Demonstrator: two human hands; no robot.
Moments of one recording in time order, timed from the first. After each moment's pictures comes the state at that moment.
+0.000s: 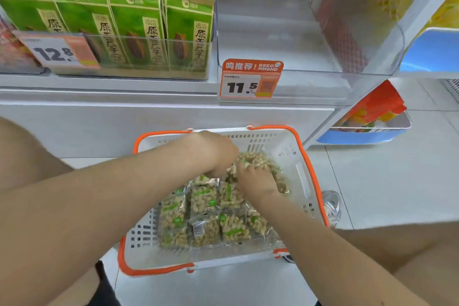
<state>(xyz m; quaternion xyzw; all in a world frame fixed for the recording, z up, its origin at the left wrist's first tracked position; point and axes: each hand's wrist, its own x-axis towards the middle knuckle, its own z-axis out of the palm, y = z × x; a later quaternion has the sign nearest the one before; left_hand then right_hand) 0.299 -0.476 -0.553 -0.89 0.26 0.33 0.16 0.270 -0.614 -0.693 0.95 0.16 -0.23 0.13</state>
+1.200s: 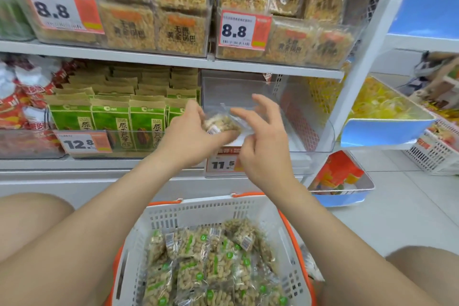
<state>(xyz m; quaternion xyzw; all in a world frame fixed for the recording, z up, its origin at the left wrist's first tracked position) 0.314 -0.436 -0.406 -0.91 0.01 -0.05 -0.41 0.307 -0.608 -0.431 0.87 0.18 0.29 -0.36</state>
